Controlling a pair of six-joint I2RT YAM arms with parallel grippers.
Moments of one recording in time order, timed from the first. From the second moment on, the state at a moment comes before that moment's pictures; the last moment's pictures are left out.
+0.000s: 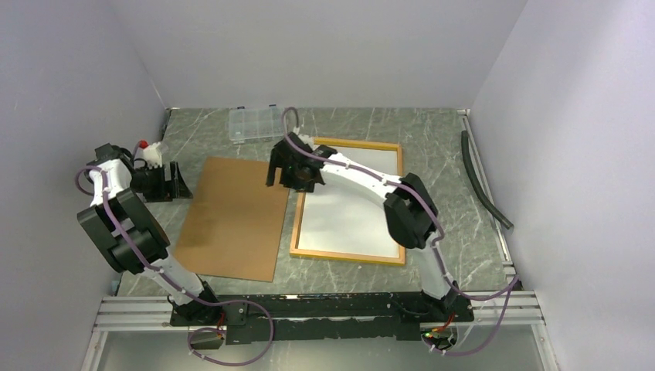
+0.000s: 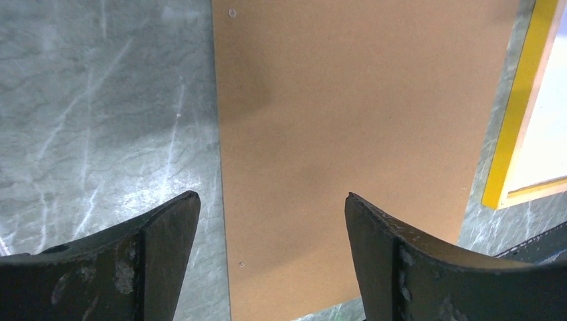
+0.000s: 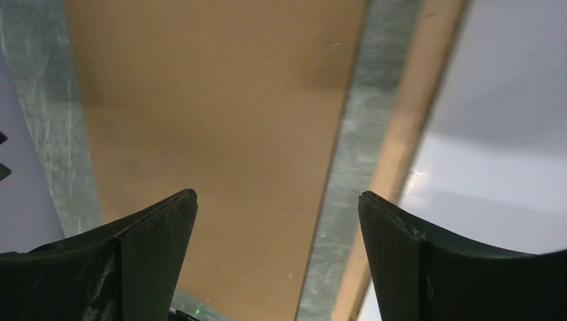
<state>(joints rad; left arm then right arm) 0.61 1.69 1.30 -0.93 0.61 0.52 0.86 2.09 1.80 -0.62 0.10 0.92</state>
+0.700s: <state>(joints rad) 0.55 1.77 1.10 -0.67 0.39 0.52 0.91 2.31 1.93 -0.66 0.02 1.01</state>
